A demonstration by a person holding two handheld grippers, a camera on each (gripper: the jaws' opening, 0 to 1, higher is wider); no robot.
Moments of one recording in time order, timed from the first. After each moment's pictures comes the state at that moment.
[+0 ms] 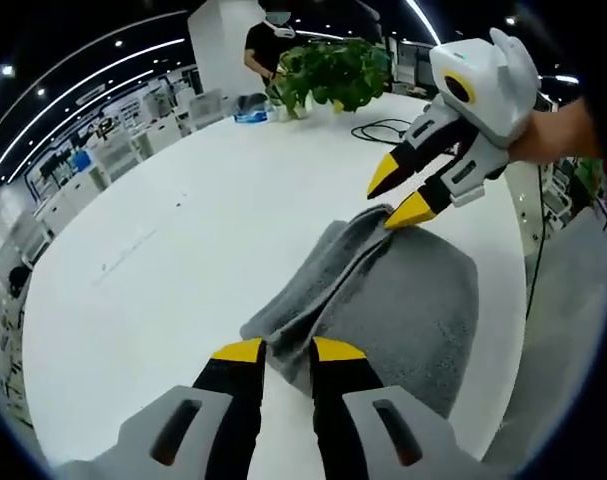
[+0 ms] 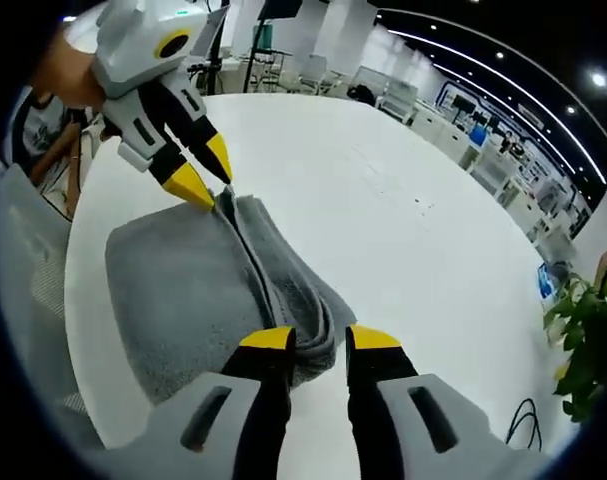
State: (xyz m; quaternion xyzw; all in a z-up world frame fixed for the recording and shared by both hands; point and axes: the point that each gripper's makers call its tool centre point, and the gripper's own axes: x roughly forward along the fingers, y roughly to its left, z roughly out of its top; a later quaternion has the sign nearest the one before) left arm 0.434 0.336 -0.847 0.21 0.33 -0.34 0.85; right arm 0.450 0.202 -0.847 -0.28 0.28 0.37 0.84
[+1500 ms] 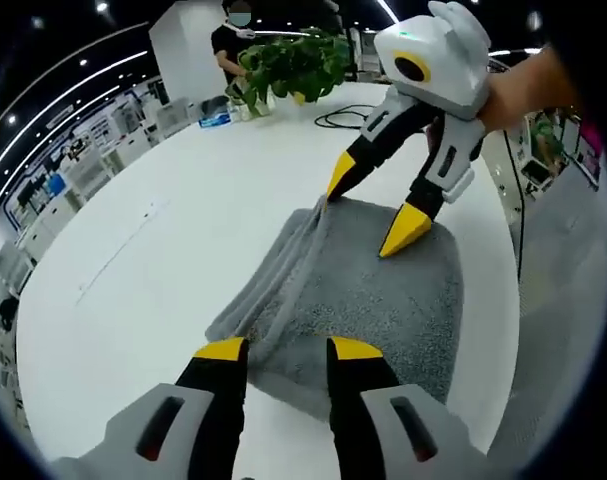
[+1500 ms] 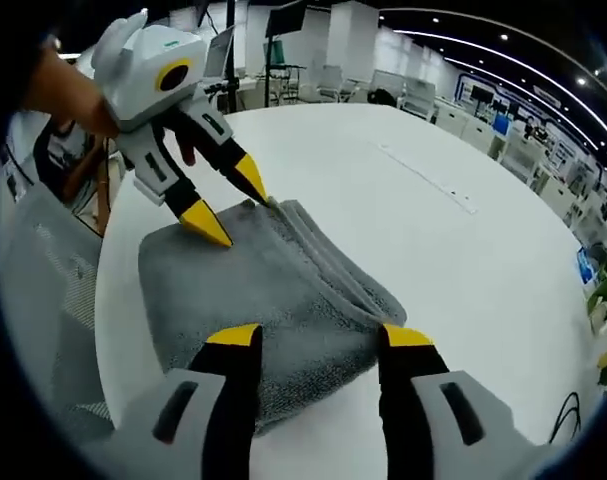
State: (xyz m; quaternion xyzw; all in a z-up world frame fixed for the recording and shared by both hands) left arm 0.418 0.322 -0.862 0.24 0.32 -0.39 0.83; right arm 0.426 0.214 -0.870 -0.23 0.31 0.45 0.80
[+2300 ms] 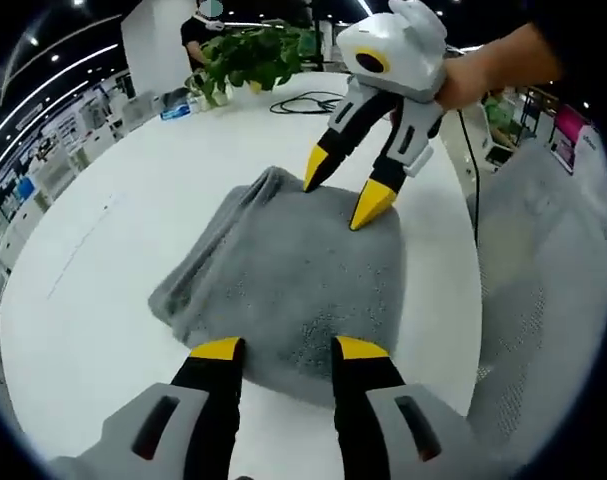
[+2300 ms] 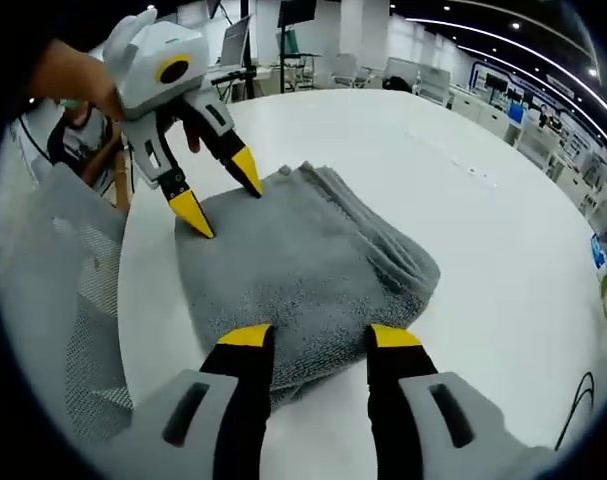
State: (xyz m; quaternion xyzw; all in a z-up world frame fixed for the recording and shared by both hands) left arm 0.373 0.313 -0.888 0.28 0.35 -0.45 0.77; right arm 0.390 0.202 -0.890 -0.22 0.35 0.46 0.78
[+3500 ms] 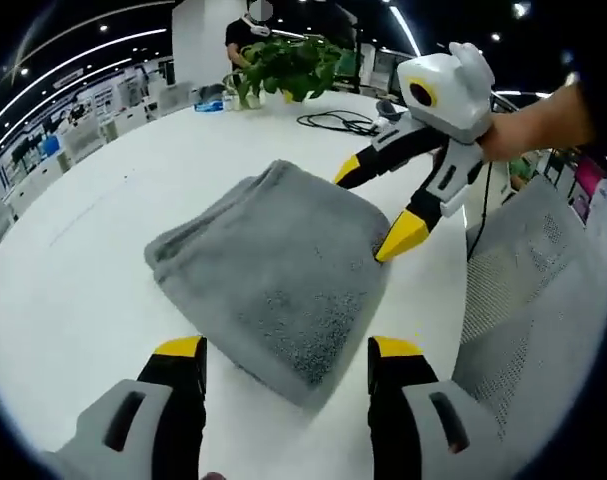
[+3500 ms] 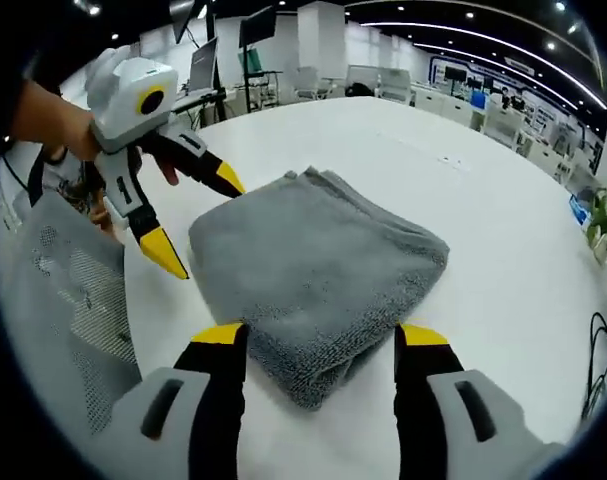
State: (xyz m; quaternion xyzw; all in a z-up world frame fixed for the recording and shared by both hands) left arm 0.340 0.317 -0.890 0.18 0.36 -0.41 0.82; right arm 0.363 0.198 -0.894 -0.16 0.34 0.41 0.83
